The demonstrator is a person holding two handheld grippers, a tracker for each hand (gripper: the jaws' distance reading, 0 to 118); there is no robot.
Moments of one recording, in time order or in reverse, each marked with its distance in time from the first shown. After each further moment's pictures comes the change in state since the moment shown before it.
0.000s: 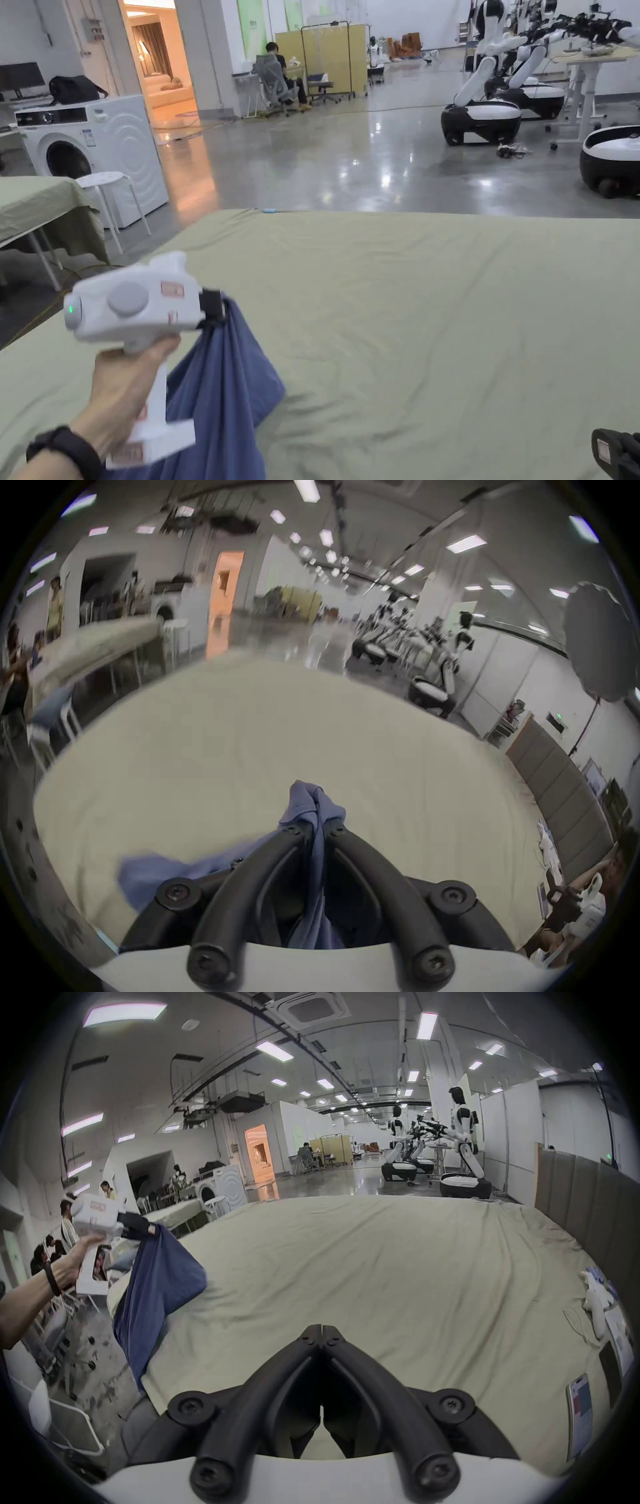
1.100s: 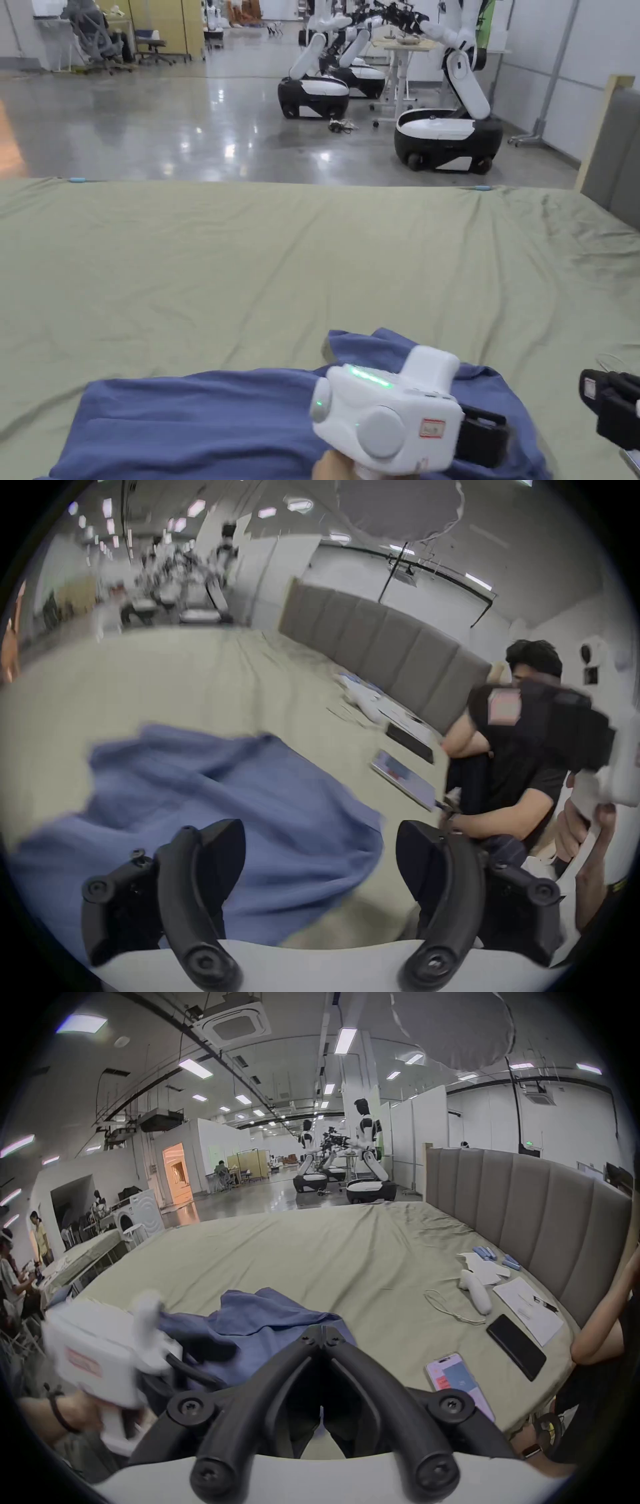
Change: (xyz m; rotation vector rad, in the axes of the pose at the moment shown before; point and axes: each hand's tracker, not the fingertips) left arm 0.409 -0.253 -0.030 -0.265 -0.803 -0.482; right arm 0.103 -0.002 0.113 0.041 -0.392 -0.083
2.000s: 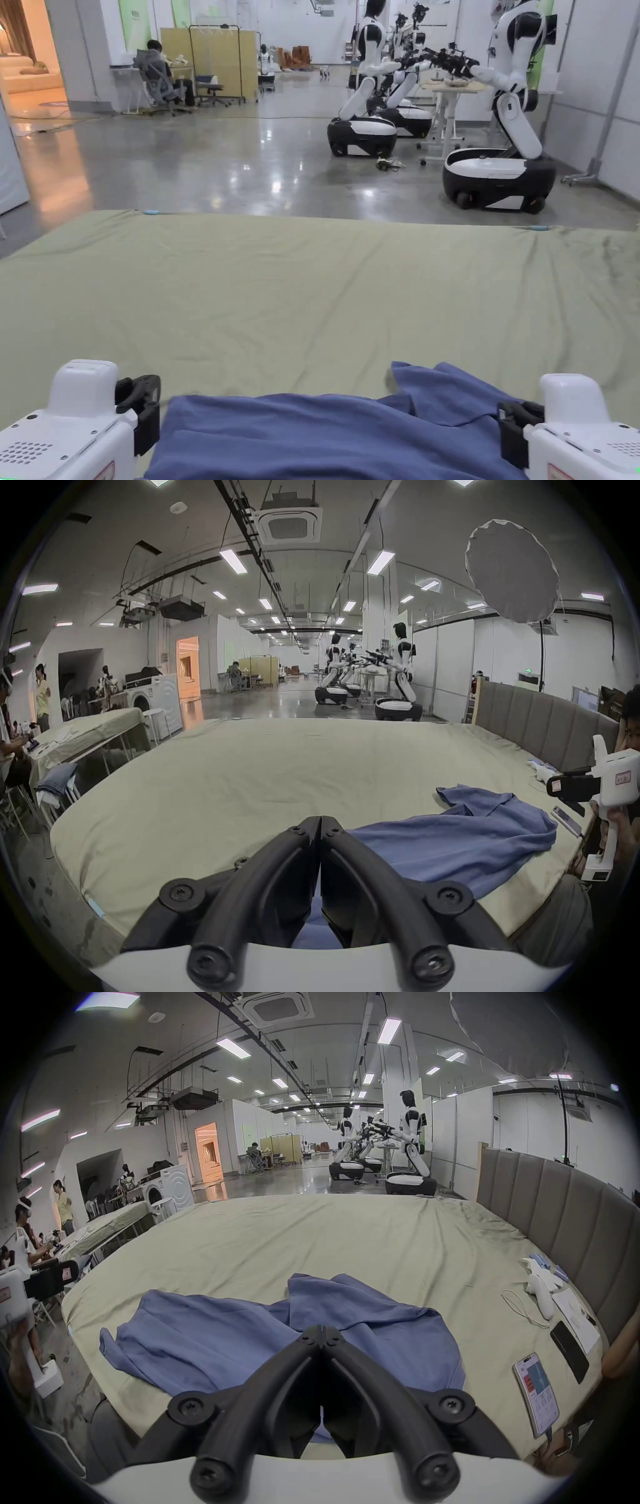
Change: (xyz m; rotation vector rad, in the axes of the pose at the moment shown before) left arm -0.107 -0.098 0.297 0.362 0.821 0.124; right arm -0.110 -0.020 -0.051 -0.049 0.122 0.086
